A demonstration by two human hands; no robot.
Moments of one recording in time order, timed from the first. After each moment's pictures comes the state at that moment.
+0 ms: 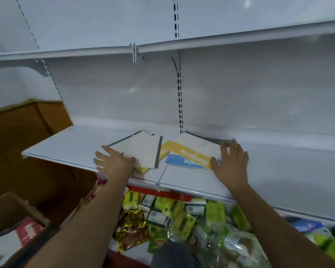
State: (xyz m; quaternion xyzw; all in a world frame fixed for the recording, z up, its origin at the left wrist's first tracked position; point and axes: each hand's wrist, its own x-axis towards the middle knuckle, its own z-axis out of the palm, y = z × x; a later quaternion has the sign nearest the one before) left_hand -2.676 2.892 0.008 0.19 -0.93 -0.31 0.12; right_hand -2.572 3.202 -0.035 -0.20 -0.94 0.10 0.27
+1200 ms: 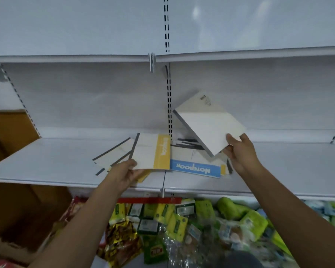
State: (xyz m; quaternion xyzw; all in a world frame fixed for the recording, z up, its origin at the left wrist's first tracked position) left_hand -2.667 2.878 0.042 0.09 -0.51 -0.82 -0.24; right_hand -2.533 3.173 0.058 -0.15 -0.47 0.80 0.34
